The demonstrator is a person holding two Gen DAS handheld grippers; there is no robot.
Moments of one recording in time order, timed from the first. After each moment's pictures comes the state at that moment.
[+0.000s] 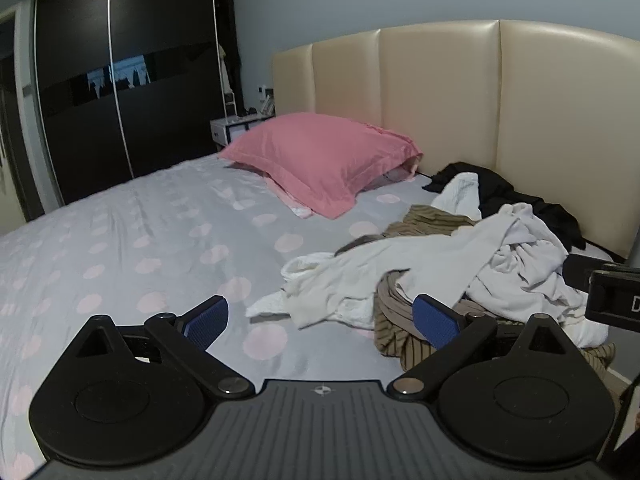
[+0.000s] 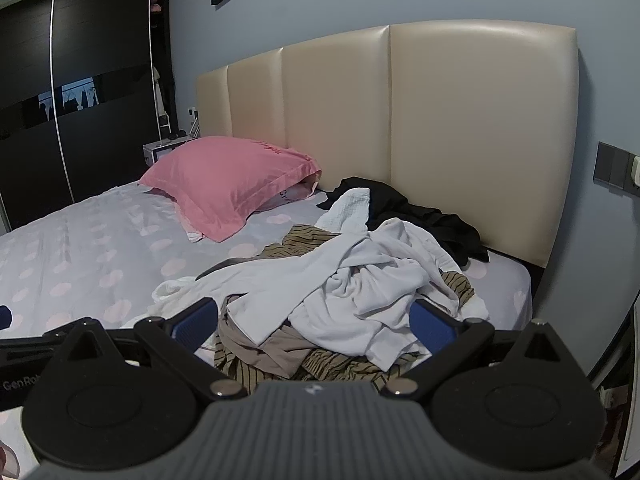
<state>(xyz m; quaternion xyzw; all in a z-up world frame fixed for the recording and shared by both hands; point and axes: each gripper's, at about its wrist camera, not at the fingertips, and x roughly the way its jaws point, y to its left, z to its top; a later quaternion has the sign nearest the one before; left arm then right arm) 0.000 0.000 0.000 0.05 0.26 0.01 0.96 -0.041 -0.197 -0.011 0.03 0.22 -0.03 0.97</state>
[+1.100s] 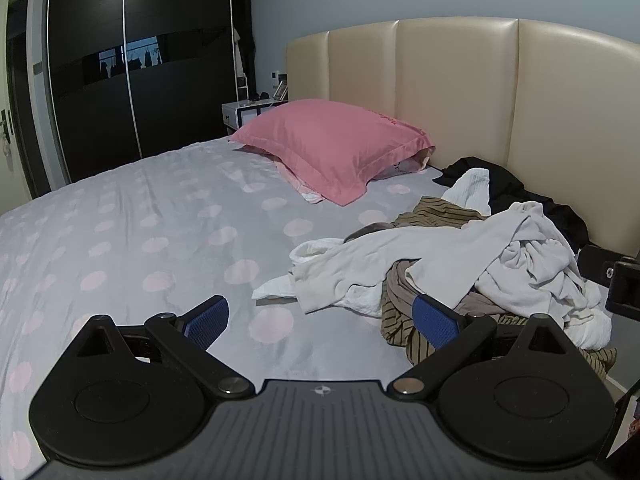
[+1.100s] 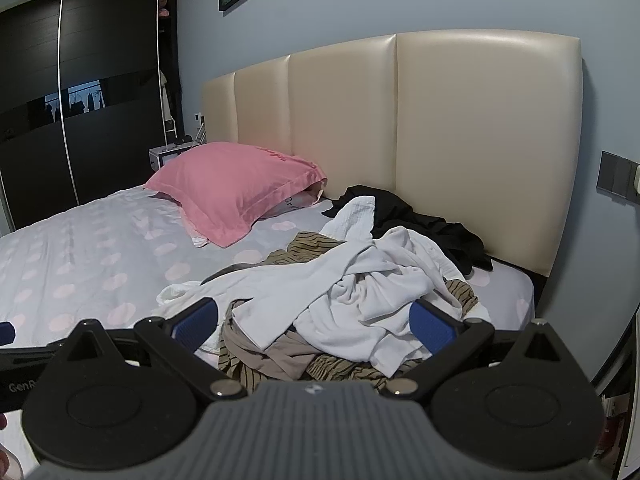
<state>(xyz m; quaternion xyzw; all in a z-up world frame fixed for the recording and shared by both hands) -0.002 0.013 -0.007 0.02 0.28 0.03 0.96 -0.044 -0.196 -0.012 0.03 0.21 -0.02 0.98</state>
